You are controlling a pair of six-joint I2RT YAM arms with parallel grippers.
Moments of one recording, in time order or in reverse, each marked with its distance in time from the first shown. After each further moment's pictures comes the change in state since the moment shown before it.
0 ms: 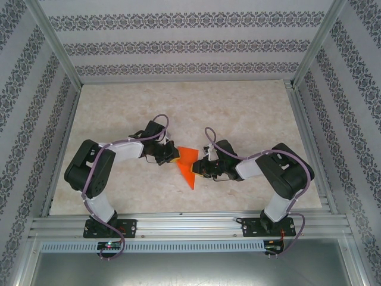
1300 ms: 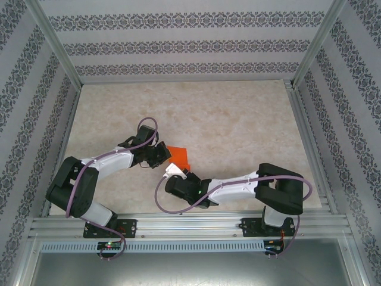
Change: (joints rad) left arm -0.008 -0.220 -0.139 -0.001 -0.211 -0.138; right arm 0.704 -0.015 0.299 -0.496 1.306 -0.740
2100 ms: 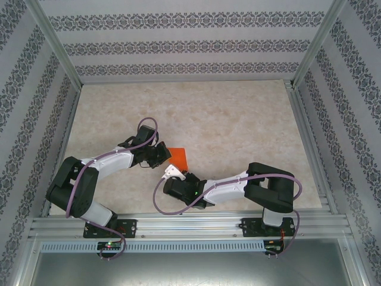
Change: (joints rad) left arm 0.000 0.000 0.000 0.000 0.002 0.000; right arm -0.003 0.070 0.006 0.042 0.054 -0.027
